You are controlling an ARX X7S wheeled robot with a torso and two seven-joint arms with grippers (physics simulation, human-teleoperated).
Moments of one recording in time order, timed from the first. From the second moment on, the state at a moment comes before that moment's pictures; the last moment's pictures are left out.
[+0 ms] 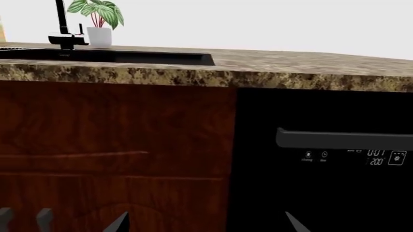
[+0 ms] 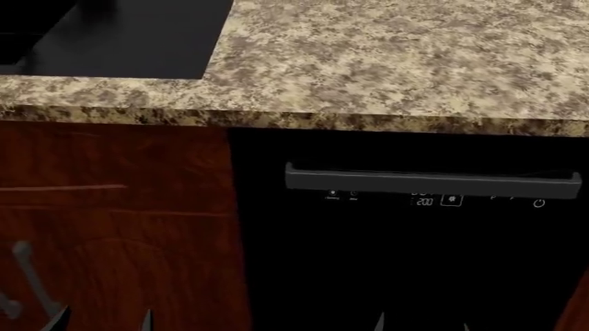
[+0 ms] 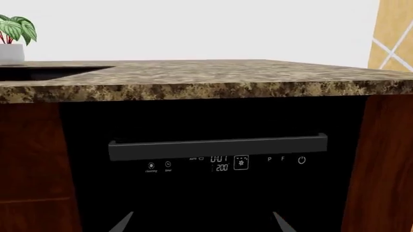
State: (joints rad) left arm -0.07 -0.32 0.42 -0.01 -0.34 0.11 -0.36; right arm 0.02 0.34 -0.36 -0.02 0.30 -0.15 0.47
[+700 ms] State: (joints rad) left arm -0.07 -0.32 0.42 -0.02 -0.35 0.11 -0.37; right arm 0.02 0.35 -0.36 -0.02 0.31 -0.15 0.47
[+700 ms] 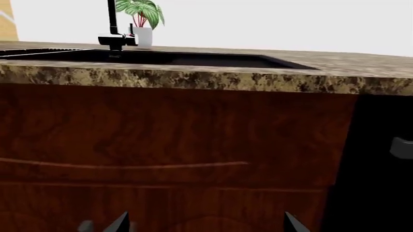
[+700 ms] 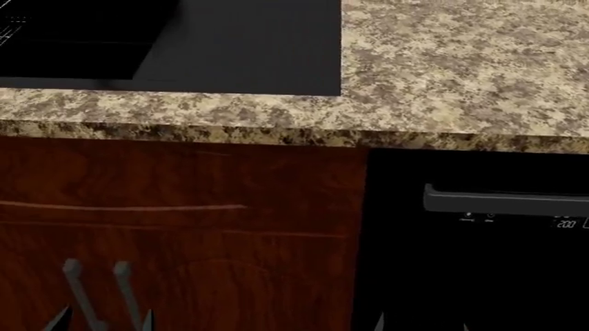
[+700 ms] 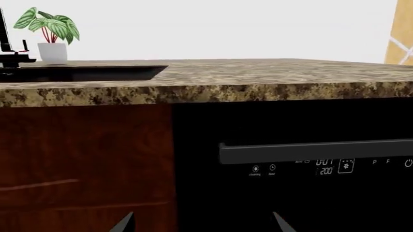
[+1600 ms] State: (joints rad) left arm -0.08 -0.33 0.44 -0.02 -0.35 0.12 -0.37; right arm 0.03 0.35 -0.37 -0.01 0.31 -0.16 0.47
